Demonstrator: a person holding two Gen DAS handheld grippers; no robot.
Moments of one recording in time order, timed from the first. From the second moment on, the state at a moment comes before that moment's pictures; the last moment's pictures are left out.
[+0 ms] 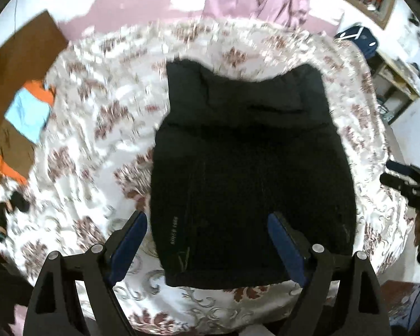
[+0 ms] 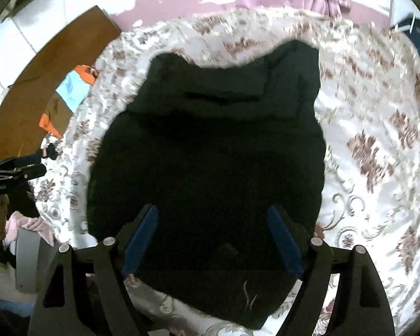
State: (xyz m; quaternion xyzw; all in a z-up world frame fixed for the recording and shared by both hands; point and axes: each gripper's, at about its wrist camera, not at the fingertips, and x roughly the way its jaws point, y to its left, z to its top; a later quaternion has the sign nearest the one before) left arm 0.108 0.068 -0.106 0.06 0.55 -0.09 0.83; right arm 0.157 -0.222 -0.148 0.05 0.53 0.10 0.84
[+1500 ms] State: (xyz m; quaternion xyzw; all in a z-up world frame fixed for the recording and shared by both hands) left arm -0.013 0.061 -0.190 0.06 0.50 -0.11 0.86; right arm 0.058 -0.153 -0.102 0.03 0.47 0.11 0.88
